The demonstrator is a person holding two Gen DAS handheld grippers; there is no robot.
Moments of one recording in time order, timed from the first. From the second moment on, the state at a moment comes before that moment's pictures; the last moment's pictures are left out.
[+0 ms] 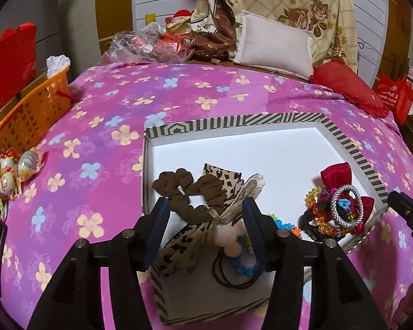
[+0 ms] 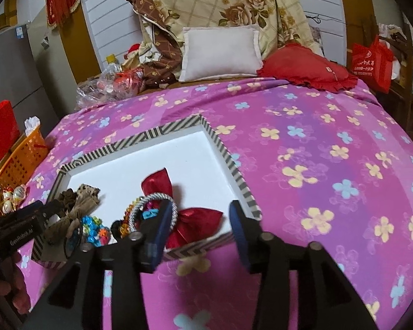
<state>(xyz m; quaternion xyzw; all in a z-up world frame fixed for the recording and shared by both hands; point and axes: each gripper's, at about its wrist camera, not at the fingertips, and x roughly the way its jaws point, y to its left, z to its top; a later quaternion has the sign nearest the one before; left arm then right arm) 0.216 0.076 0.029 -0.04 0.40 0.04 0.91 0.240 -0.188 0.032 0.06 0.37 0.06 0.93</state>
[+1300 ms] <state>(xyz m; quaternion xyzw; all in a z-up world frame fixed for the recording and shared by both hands) 0.124 0.075 0.108 -0.03 0.35 0.05 0.93 0.147 -0.164 0.106 0.00 0.40 0.08 0.91</state>
